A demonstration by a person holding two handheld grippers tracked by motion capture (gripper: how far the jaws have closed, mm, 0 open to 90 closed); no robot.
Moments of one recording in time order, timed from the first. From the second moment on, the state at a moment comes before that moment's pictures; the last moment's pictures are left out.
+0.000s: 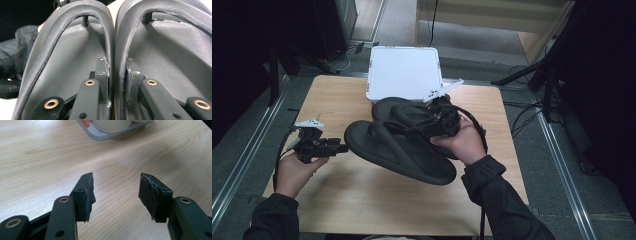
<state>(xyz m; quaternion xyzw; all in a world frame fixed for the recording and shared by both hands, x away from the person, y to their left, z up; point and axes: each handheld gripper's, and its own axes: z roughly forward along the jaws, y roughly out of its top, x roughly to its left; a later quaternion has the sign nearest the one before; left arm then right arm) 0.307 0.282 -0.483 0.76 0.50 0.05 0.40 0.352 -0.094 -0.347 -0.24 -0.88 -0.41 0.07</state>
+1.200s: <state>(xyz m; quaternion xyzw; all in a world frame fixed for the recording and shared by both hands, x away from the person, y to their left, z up) 0.309 0.277 -0.486 0.77 0.49 0.05 0.41 0.490 -0.037 -0.320 -0.50 -0.76 -0.39 -0.10</state>
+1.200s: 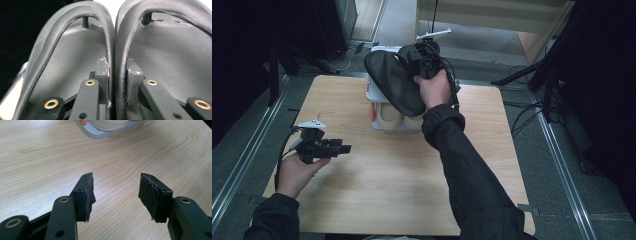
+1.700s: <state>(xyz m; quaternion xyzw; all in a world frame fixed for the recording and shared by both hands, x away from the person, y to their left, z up) 0.315 0.268 -0.489 0.78 0.47 0.03 0.41 0.529 -0.002 -0.338 -0.61 -0.69 -0.36 -0.15</state>
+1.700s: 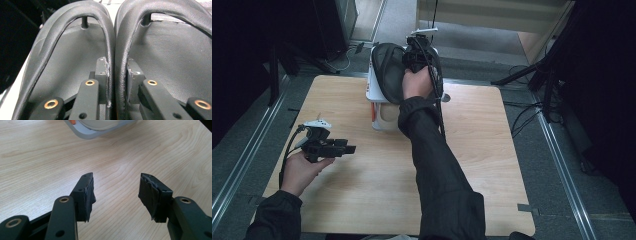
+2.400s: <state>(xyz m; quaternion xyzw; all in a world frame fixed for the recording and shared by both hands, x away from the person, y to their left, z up) 0.315 0.257 -0.491 0.79 0.46 0.03 0.40 0.540 0.014 -0.340 -0.64 -0.66 -0.36 -0.17</state>
